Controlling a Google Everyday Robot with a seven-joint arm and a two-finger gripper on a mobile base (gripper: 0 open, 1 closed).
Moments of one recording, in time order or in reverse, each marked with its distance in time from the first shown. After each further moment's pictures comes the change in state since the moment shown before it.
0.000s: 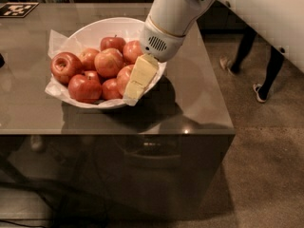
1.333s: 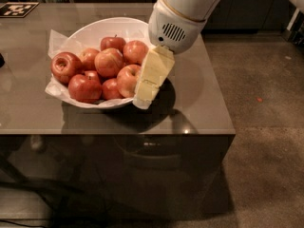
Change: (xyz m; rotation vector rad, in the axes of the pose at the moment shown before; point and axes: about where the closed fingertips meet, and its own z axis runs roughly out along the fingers) arm 0.010 0.041 -0.056 0.037 0.002 -0.117
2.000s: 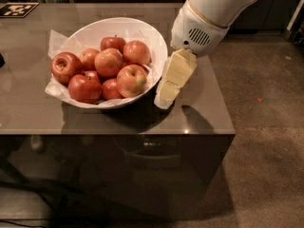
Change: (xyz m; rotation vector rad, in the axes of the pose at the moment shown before) arm 0.033 -0.015 -0.002 -0.021 -0.043 0.005
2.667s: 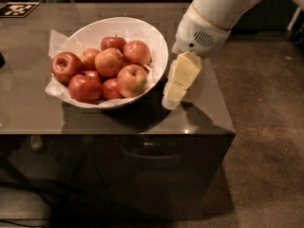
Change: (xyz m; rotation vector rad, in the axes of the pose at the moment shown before) arm 0.020 -0.010 0.008 -0.060 0.019 -0.009
